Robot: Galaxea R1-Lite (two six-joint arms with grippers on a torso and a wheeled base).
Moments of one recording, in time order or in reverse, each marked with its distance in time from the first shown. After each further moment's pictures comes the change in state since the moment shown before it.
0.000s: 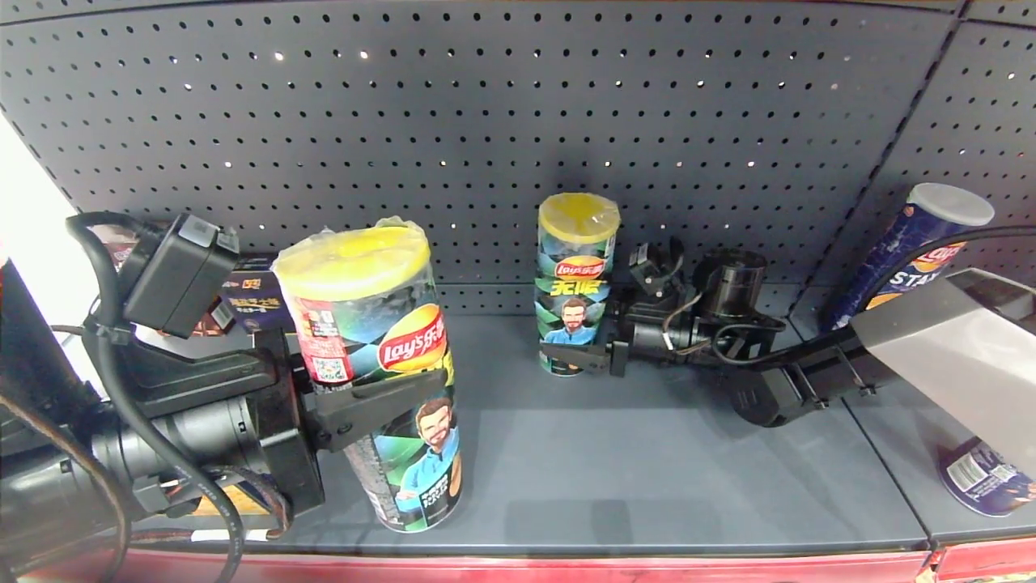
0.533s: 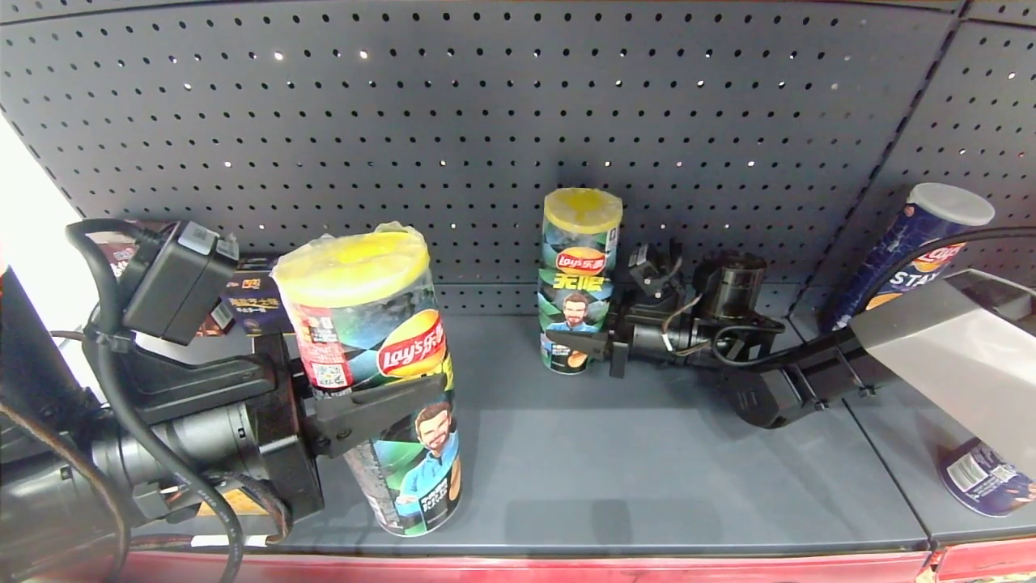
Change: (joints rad) left arm 0.000 -0.001 0.015 -0.013 -0.001 0.000; right arm 0.001 -0.007 0.012 -0.002 -0.011 0.001
